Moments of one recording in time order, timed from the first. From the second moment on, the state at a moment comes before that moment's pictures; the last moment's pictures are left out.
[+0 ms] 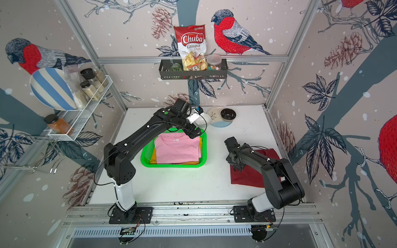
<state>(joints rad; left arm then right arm) -0.64 1.95 1.92 -0.91 0.26 0.26 0.47 1.50 0.73 -0.59 0.22 1.02</state>
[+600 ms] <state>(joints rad) -0.79 2.24 2.20 -0.94 0.29 0.26 0.11 1.08 0.93 -0.89 0.31 0.94</state>
